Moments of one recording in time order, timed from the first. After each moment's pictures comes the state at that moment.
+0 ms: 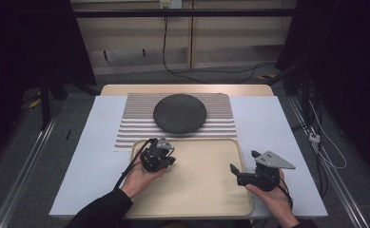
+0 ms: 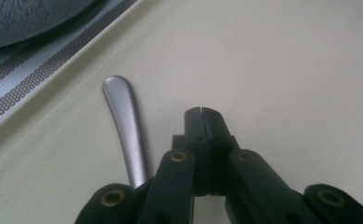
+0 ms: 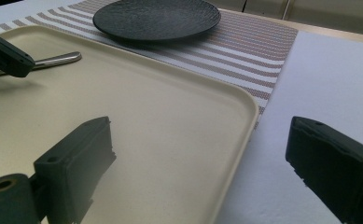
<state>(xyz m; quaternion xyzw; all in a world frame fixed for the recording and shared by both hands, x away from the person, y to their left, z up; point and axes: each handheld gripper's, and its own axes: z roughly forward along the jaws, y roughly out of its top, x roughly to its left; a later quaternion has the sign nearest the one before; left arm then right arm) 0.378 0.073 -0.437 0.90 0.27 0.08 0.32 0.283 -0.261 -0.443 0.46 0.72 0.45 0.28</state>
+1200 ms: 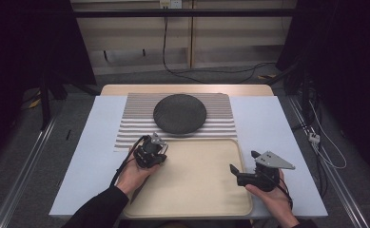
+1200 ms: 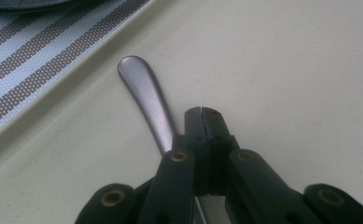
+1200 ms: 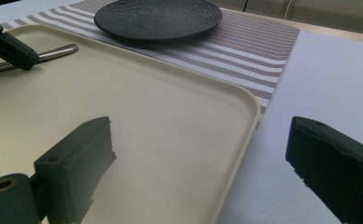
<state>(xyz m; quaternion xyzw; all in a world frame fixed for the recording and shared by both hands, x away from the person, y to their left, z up) 0.391 0.094 -0.440 0.90 0.30 0.09 0.29 0.283 -0.261 -0.443 0.46 0.72 0.44 0.28</state>
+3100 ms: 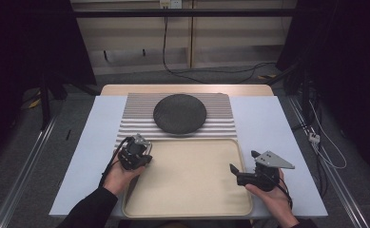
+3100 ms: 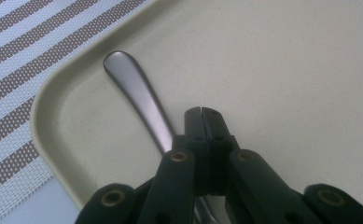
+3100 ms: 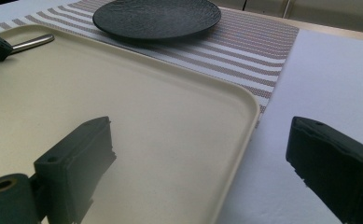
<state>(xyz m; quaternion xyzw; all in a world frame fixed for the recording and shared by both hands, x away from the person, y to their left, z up) 0.387 0.136 -0.438 0.89 0.34 0.10 0.28 0.284 -0.261 -0.444 0.46 0.72 0.44 0.27</state>
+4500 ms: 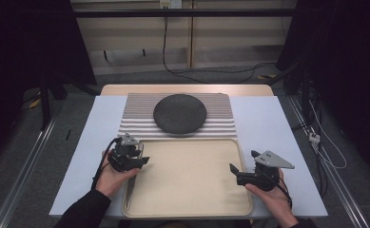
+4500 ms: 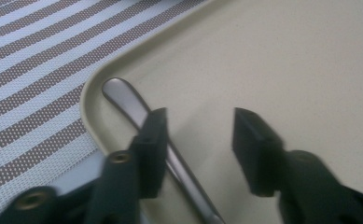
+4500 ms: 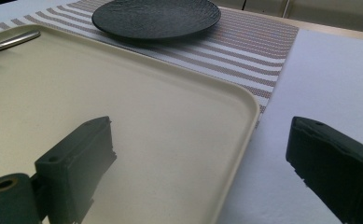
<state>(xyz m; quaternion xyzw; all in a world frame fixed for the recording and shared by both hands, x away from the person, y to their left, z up) 0.380 0.161 -0.431 0.86 0.37 0.12 0.32 0.285 -0.260 -0.444 0.46 0.72 0.44 0.27</state>
